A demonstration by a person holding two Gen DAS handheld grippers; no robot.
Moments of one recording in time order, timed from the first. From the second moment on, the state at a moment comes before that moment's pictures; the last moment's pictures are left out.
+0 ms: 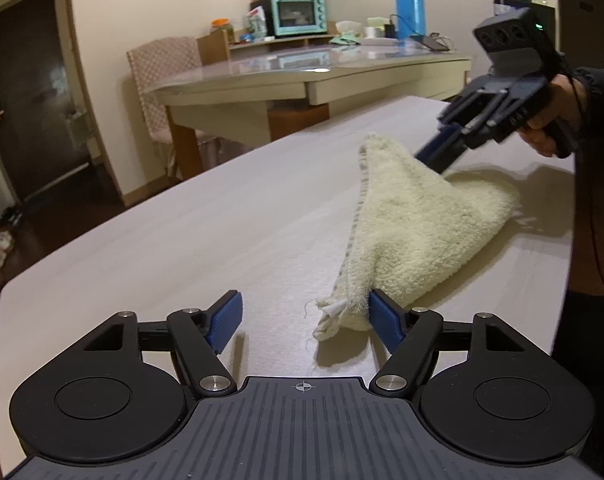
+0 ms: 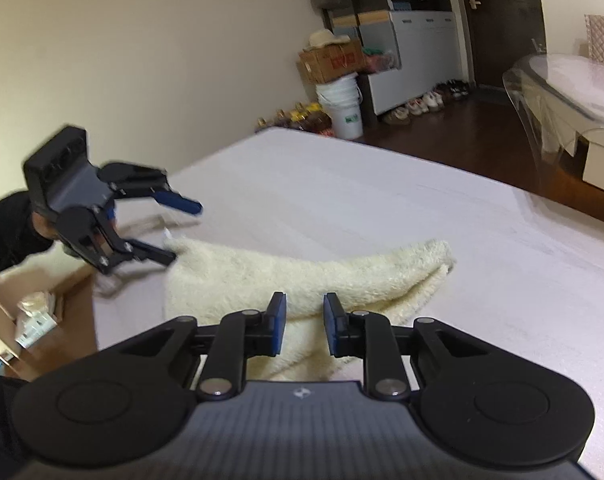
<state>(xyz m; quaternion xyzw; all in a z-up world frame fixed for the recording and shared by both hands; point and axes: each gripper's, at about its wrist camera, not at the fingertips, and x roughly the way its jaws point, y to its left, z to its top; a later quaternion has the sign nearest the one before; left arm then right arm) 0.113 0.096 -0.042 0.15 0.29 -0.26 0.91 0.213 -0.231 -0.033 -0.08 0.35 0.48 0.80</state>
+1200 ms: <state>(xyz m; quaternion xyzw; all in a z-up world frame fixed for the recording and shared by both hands) 0.177 0.102 -0.041 0.20 0.28 -0.25 0.90 0.171 -0.220 -0.037 -0.19 0.33 0.39 0.84</state>
